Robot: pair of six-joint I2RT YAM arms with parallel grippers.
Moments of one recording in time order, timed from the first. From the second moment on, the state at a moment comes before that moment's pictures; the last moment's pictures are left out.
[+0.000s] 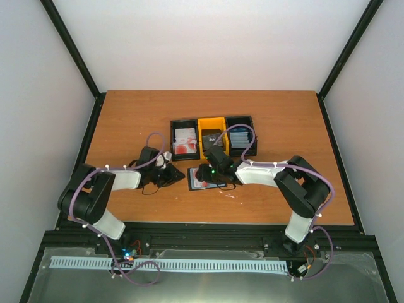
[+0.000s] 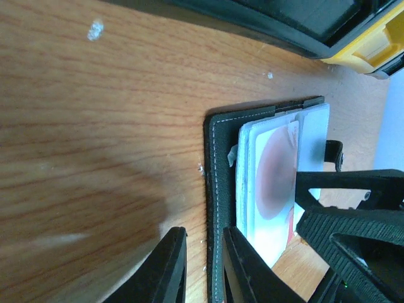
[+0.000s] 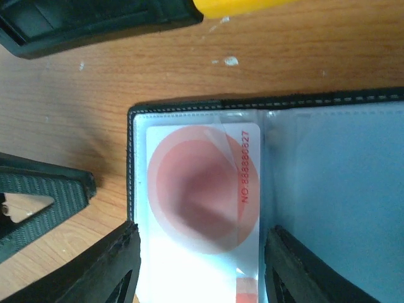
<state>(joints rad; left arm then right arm) -0.35 1.57 0.52 0.13 0.63 -0.75 0.82 1.76 0.92 -0.09 -0.15 0.85</state>
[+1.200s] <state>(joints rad) -0.42 1.41 0.60 -0.05 0.32 -0.77 0.81 1.65 1.08 -0.33 -0.10 0.64</state>
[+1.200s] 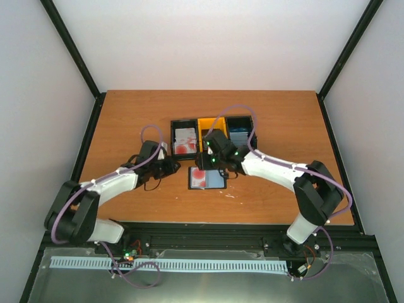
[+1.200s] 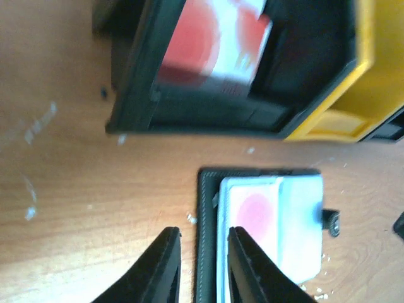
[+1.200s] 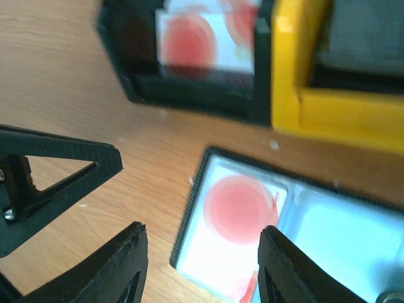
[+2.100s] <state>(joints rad) -0.06 1.11 0.56 -0.08 0.52 -0.74 0.66 2.04 1.86 -0.68 -0.42 -0.11</state>
